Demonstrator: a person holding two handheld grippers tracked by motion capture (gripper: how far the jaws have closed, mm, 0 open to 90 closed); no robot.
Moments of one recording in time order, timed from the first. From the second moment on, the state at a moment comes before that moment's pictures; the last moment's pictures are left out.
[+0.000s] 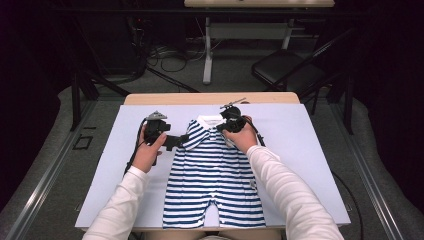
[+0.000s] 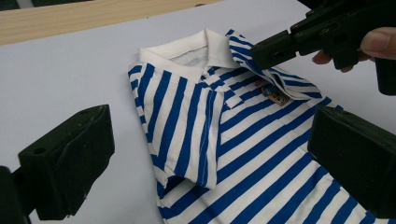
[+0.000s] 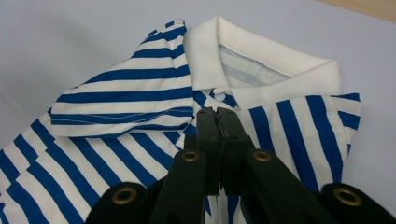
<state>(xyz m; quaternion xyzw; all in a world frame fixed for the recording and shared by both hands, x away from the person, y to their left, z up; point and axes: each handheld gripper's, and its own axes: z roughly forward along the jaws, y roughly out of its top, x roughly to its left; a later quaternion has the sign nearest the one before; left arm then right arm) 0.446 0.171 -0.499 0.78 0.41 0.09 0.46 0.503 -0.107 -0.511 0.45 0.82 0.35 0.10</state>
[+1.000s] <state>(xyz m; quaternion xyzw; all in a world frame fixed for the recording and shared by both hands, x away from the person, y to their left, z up) 0.446 0.171 -0.499 0.78 0.41 0.09 0.46 0.505 -0.091 -0.536 0.45 0.83 0.32 0.11</state>
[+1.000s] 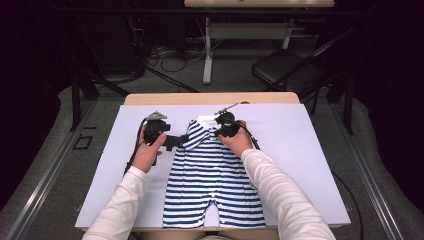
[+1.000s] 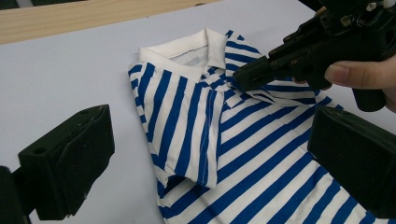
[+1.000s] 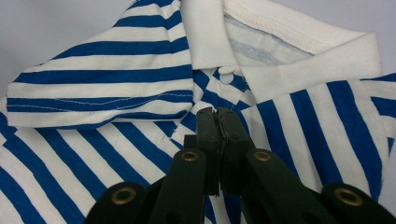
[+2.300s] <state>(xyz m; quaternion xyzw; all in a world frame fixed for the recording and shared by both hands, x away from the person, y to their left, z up) 0.448 0.171 -0.504 0.78 0.42 0.09 0.46 0.506 -0.121 -0.509 0.44 0.82 0.35 0.14</state>
